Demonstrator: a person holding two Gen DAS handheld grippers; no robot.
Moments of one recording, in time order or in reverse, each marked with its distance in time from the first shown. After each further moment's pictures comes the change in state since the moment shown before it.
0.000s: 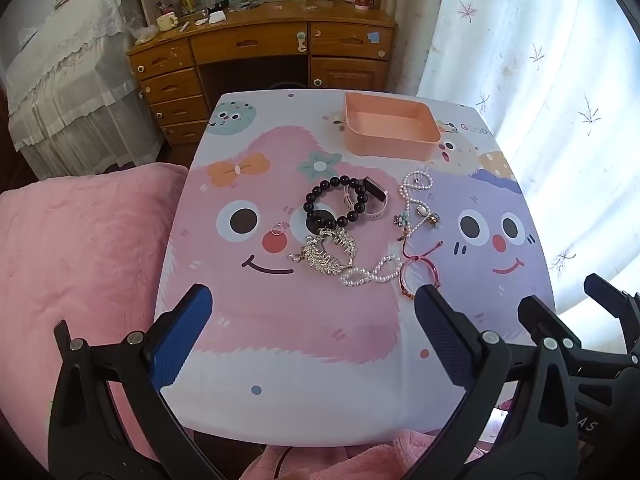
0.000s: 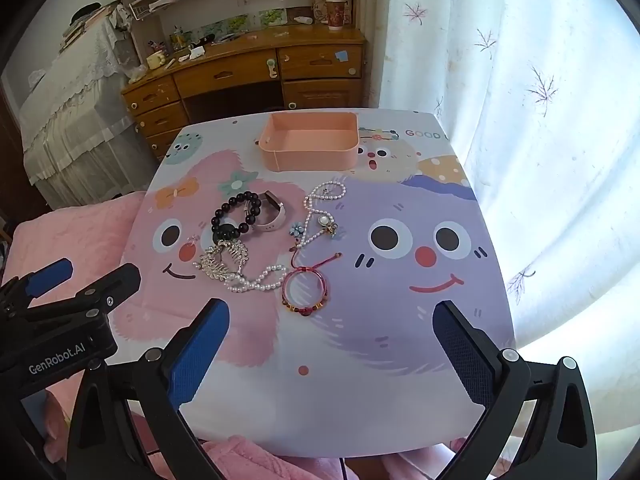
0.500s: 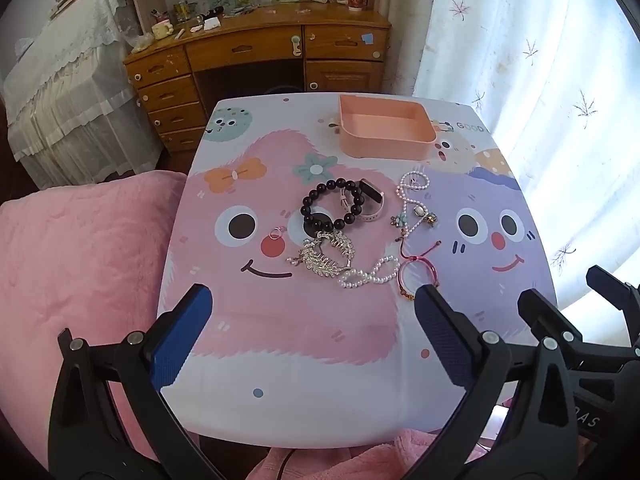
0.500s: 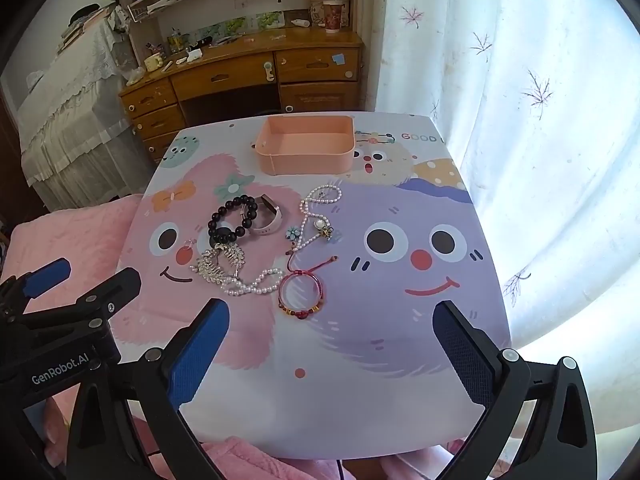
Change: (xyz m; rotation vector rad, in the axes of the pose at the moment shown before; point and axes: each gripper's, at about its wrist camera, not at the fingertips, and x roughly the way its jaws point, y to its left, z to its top) left arm -0.004 -0.003 -0.002 0.029 -0.012 0.003; right arm -0.002 -0.003 0.000 0.004 -0.003 -0.008
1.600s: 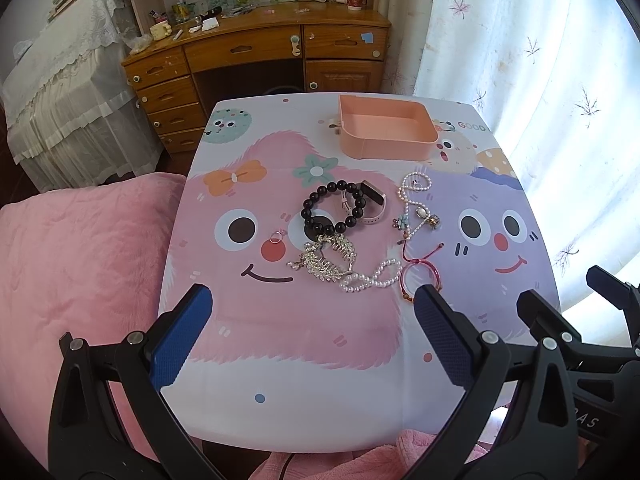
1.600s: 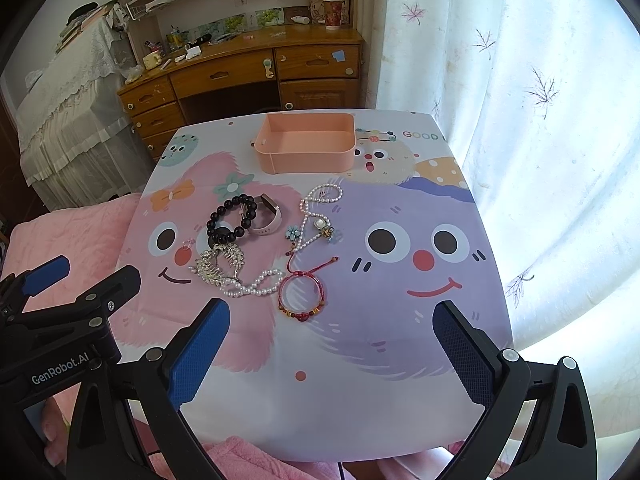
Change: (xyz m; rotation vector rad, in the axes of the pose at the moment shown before) left arm 0.000 -0.003 0.001 0.001 0.002 0.007; right arm 0.002 -0.001 0.001 0.000 0.006 -0.002
